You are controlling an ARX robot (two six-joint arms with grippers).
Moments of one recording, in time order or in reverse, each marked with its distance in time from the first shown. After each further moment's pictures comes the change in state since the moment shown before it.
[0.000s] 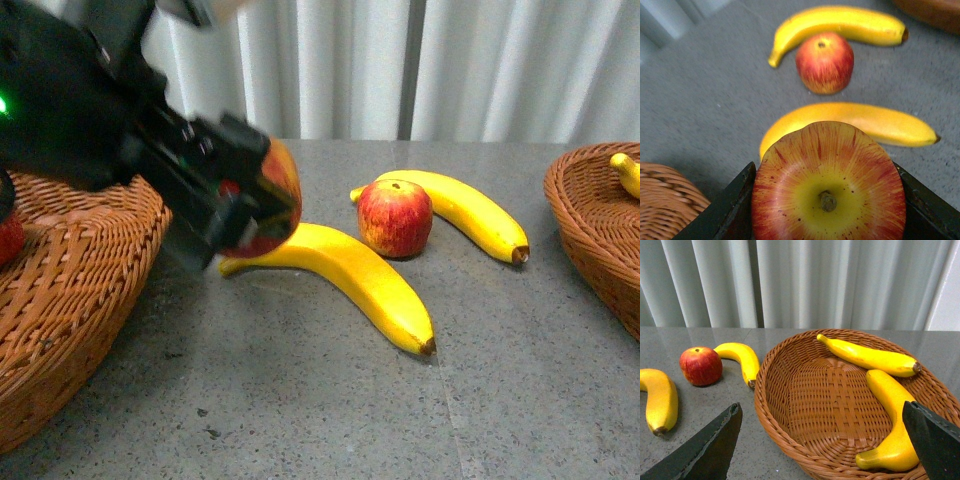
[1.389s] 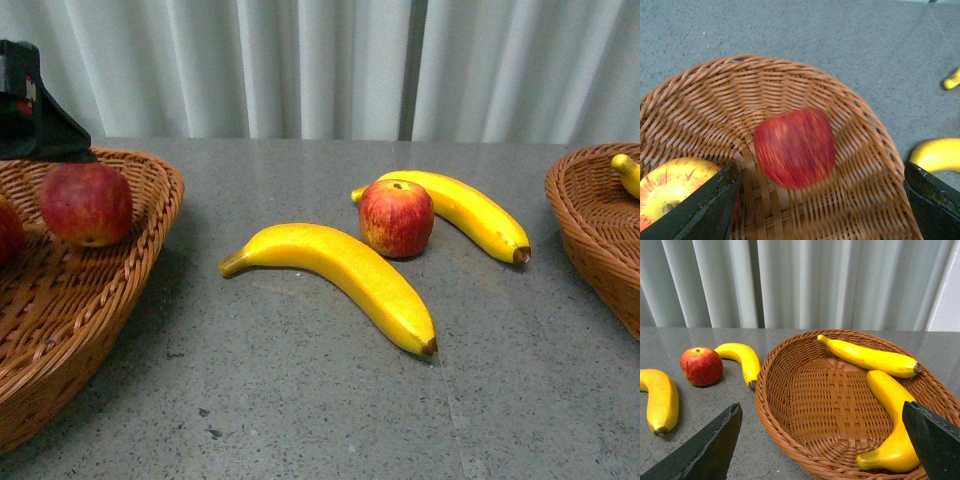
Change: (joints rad) left arm 0.386 0.051 0.029 0.032 -0.013 -0.383; right arm 0.000 0.000 0.000 0.000 0.000 0.000
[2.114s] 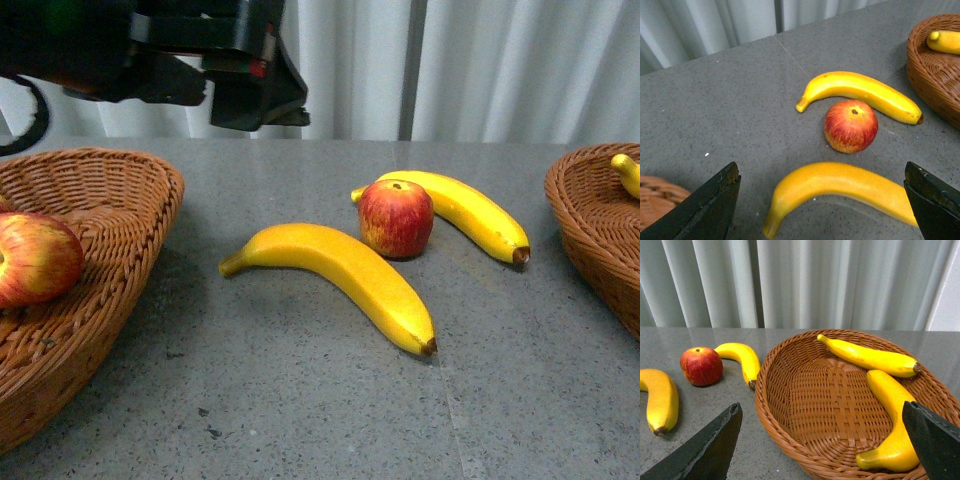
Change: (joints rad) left arm -0.342 0.034 0.066 0.098 0.047 0.097; right arm 0.000 0.000 0.000 0.000 0.000 0.000
